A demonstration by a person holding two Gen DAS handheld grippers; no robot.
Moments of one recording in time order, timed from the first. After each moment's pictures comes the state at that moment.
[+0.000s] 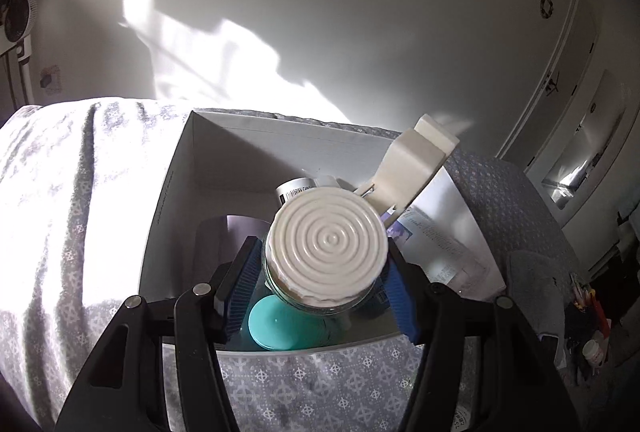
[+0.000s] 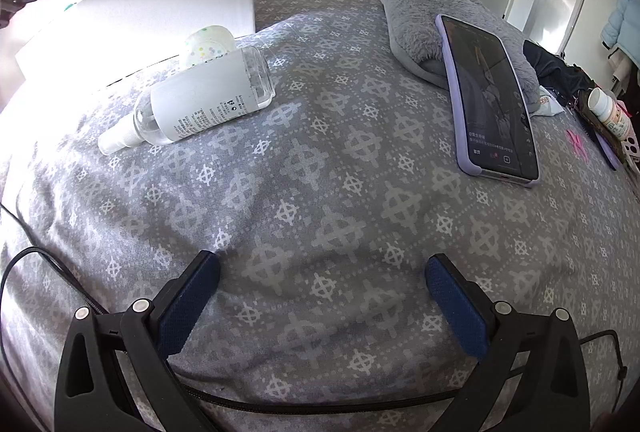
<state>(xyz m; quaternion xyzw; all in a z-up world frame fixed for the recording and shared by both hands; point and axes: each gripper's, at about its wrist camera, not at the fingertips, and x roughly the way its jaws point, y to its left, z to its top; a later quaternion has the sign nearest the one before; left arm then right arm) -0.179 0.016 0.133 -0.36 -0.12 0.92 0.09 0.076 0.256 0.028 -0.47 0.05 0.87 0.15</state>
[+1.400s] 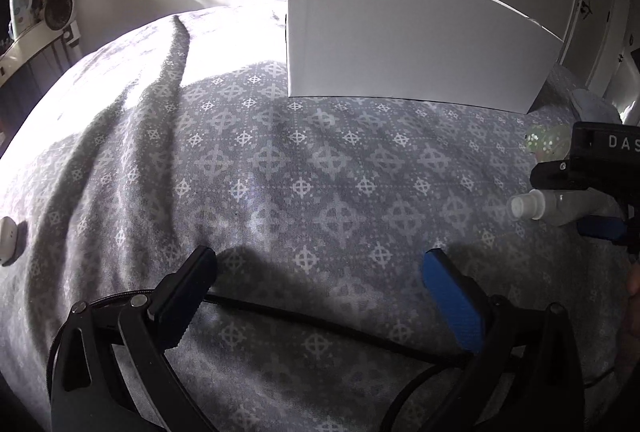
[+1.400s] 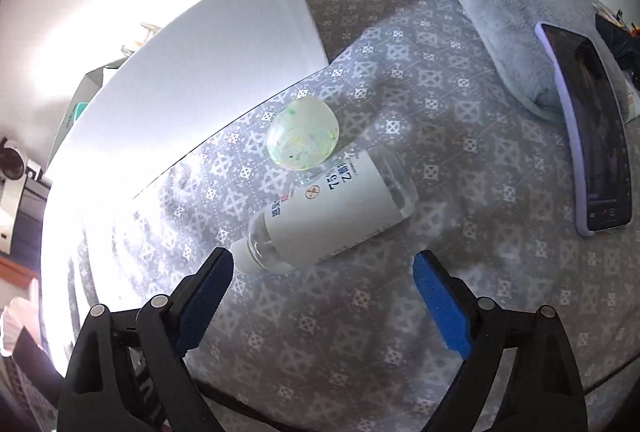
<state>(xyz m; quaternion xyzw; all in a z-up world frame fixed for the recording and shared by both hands) -0.012 -0.019 0.006 -0.42 -0.02 0.91 0.00 -0.024 0.242 0.058 -0.51 0.22 0.83 0.07</state>
